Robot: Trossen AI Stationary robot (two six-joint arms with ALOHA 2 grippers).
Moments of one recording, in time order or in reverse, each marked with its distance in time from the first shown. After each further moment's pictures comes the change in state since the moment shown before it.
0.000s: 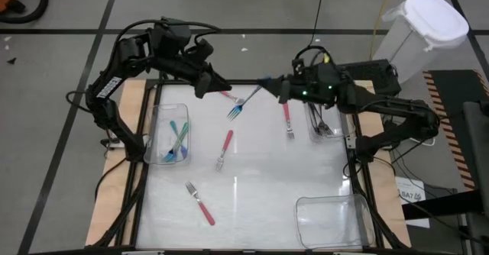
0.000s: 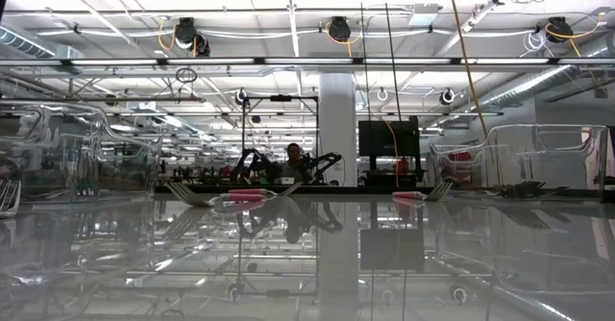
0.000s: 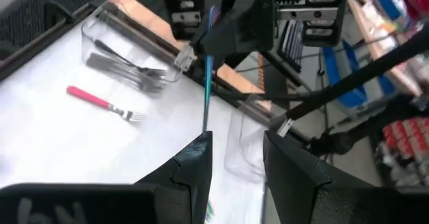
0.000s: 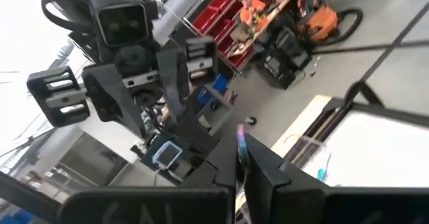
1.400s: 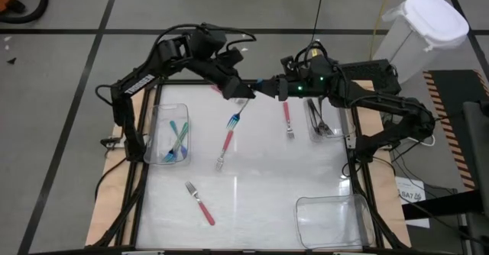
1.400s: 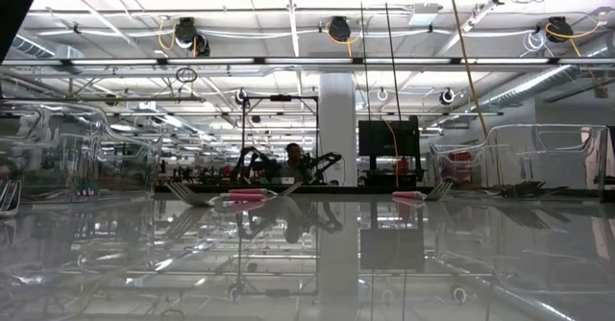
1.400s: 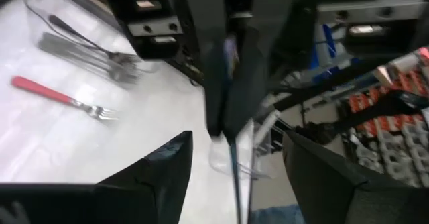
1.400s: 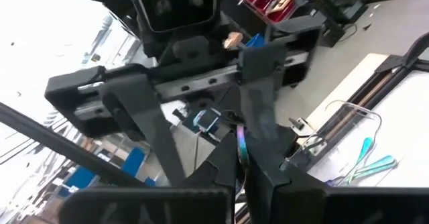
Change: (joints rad) left arm 0.011 0.177 0.001 0.116 0.143 -0.018; right arm -0.105 0.056 0.000 0.069 -0.340 0.084
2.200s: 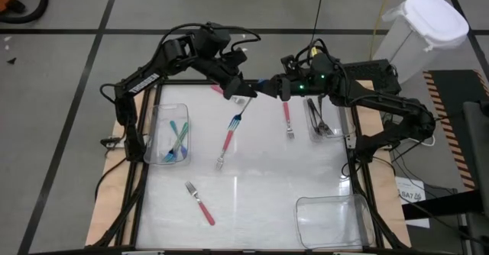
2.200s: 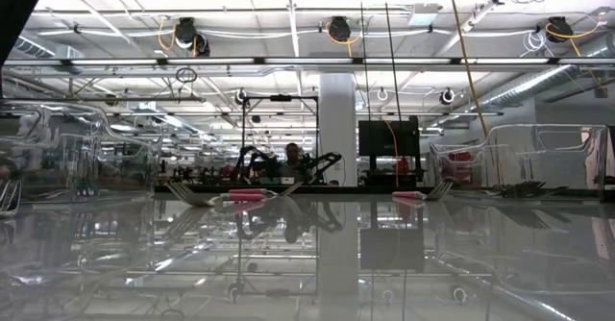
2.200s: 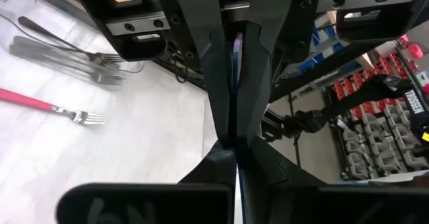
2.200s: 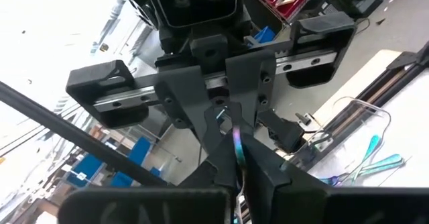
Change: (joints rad) left arm 0.010 0.020 -0.001 0.029 0.096 0.056; right arm -0.033 -0.001 0.001 0.001 -0.066 -0.009
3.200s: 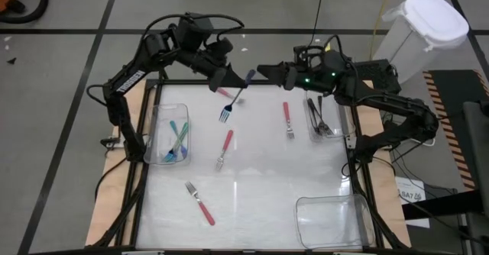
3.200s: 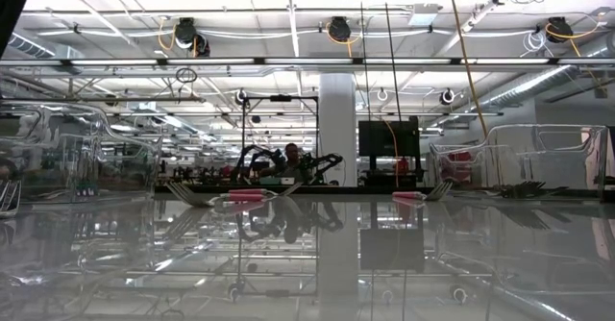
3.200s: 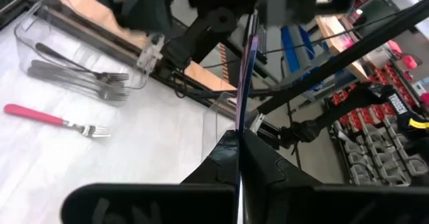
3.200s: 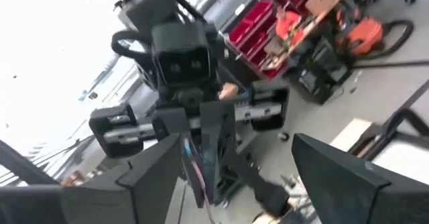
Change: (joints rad) left arm 0.053 -0.077 0.001 -0.014 0.013 0.012; right arm -0.002 -0.042 -0.001 0.091 0.209 -0.054
